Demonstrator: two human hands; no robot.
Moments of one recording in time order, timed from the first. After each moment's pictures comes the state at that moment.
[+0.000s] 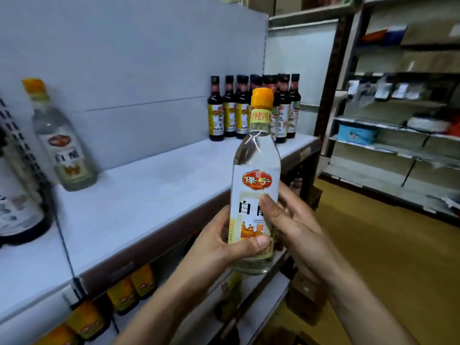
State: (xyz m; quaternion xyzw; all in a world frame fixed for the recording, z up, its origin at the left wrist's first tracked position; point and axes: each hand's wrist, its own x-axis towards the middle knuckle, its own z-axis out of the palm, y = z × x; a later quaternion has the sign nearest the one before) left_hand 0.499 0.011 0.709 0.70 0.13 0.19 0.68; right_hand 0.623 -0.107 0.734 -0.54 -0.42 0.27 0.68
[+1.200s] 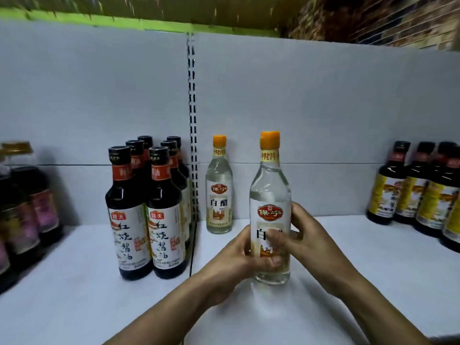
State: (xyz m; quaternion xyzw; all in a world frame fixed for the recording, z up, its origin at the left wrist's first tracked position) left_hand 0.441 0.222 0.734 0.63 0.30 0.35 0.62; right_hand 0.612 0.181 0.771 -0.44 -0.63 0.37 0.52
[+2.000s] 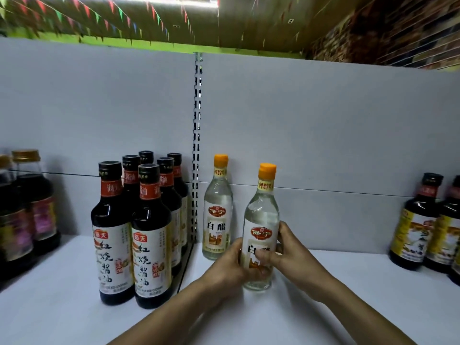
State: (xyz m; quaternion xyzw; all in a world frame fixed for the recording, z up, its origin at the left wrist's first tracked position) left_hand 0.469 0.296 0.720 0.65 0.39 0.41 0.51; right_hand 0.638 0.287 0.752 -0.46 -0.66 0.40 0.44
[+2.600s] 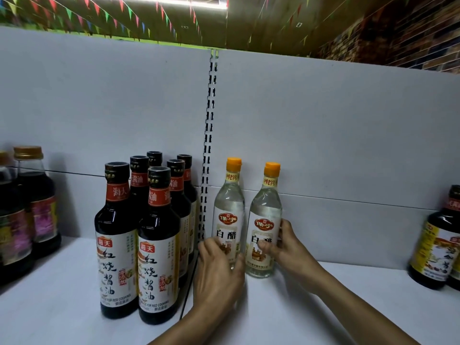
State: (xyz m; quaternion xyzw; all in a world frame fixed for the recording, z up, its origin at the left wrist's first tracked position) left_hand 0.447 0.303 0.714 0.63 0.62 0.45 0.15; right_hand 0.616 0.343 0.749 -0.48 -0.65 0.39 0.45
